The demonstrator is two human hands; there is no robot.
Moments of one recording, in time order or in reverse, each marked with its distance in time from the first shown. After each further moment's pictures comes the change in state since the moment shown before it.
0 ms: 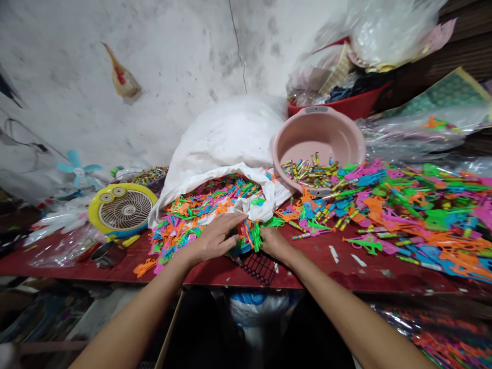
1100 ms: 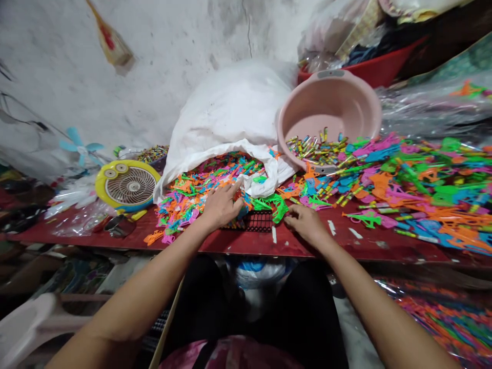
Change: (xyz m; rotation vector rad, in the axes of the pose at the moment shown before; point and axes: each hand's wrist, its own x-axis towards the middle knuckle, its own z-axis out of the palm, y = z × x) left_hand 0.019 0.020 0.012 0.263 0.082 -0.452; right_hand -0.070 0.006 -0.043 0.098 0.271 0.373
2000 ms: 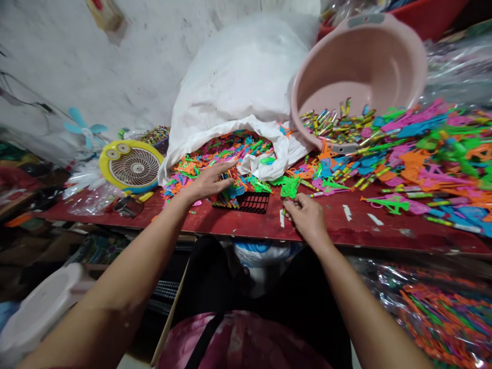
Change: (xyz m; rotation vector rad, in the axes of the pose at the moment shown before) left_hand 0.017 -0.077 0.003 -0.294 -0.063 0.272; right_hand -0.022 -0.007 0.045 0.123 0.238 0.094
